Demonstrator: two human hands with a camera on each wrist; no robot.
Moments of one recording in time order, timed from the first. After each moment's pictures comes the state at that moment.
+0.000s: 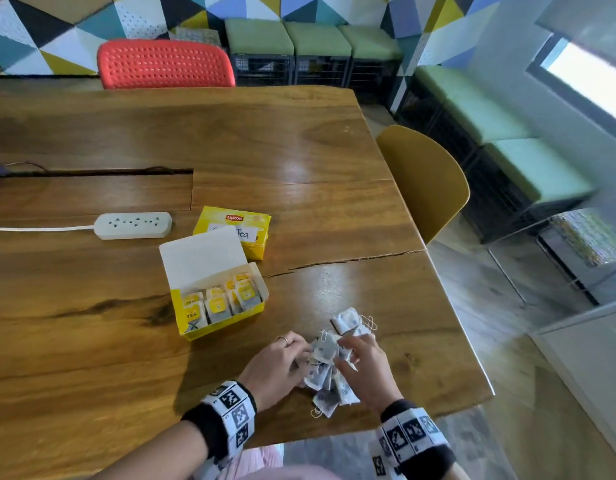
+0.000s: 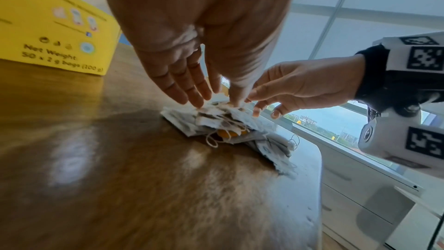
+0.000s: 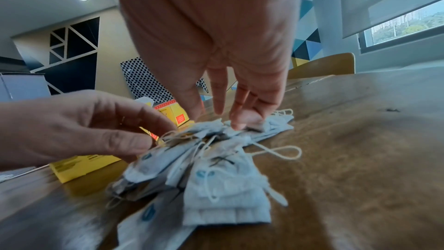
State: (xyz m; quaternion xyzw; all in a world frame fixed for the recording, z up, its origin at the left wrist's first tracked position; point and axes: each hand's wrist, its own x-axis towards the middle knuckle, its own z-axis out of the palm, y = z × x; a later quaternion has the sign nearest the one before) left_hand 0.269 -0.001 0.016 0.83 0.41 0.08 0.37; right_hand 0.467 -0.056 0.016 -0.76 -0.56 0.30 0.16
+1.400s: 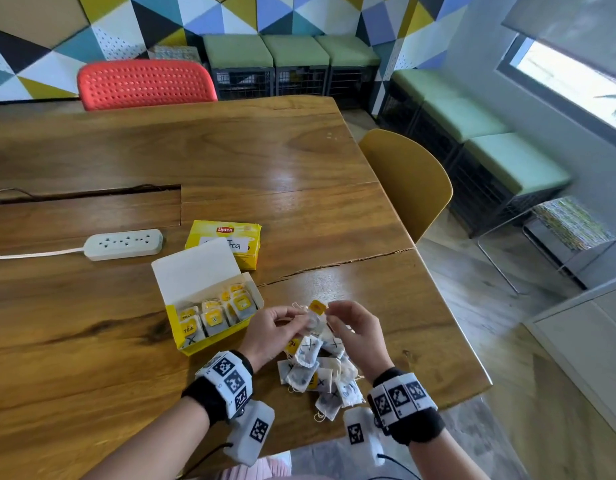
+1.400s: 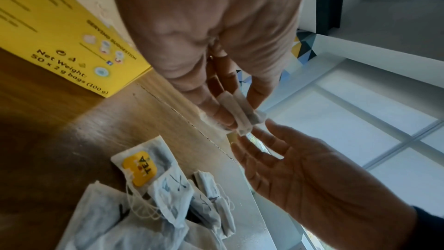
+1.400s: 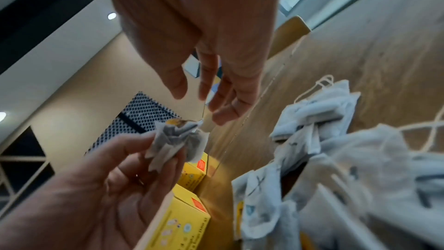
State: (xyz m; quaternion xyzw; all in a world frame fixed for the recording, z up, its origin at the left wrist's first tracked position) left_hand 0.285 0.046 0.047 0.55 0.48 0.28 0.62; right_hand 0.452 -0.019 0.052 -0.68 -0.40 0.41 0.46
